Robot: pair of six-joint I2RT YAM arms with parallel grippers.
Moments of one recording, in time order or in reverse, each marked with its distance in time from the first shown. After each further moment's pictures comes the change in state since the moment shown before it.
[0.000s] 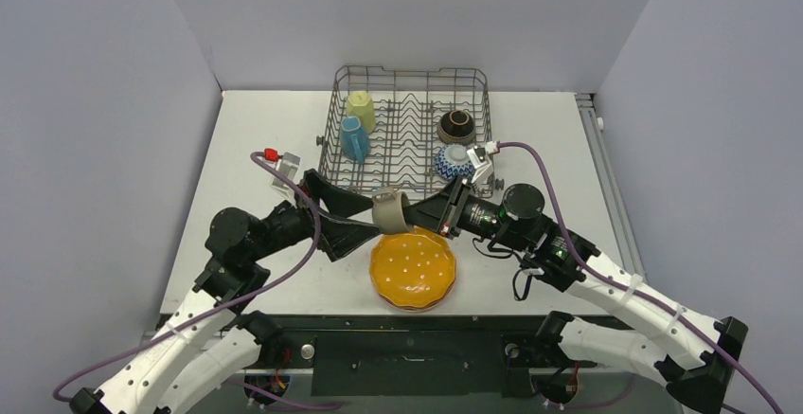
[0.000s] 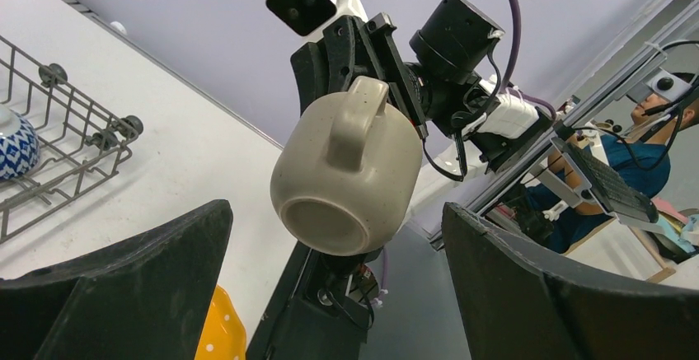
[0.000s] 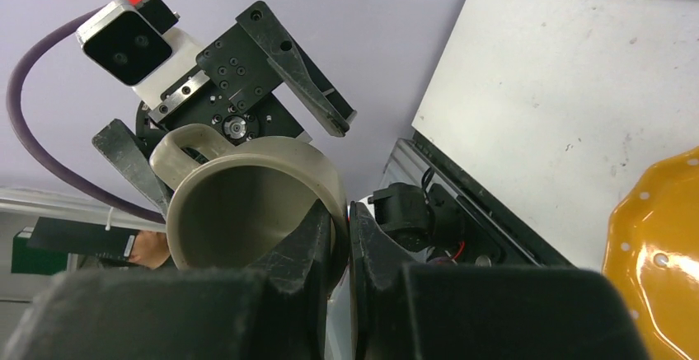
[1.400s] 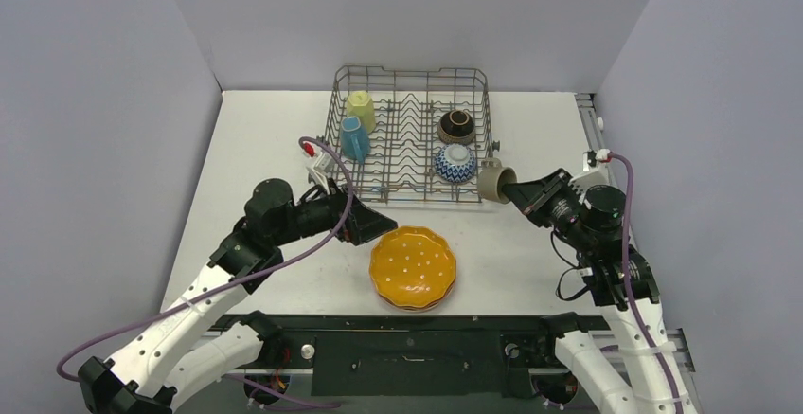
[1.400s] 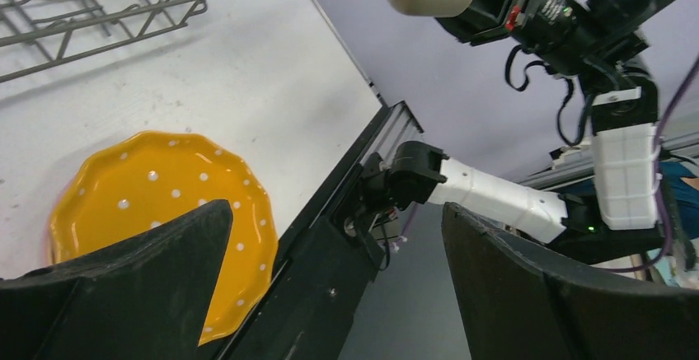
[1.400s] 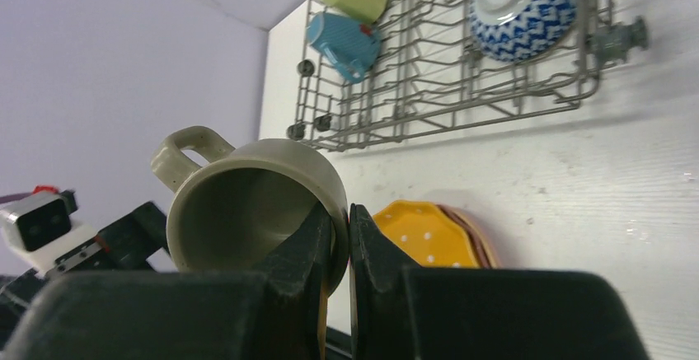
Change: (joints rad) left arm -0.013 0.164 0.084 -0.388 -0.083 0.063; right arm -0.706 -0.275 -0.033 -0.475 -0.014 -0.270
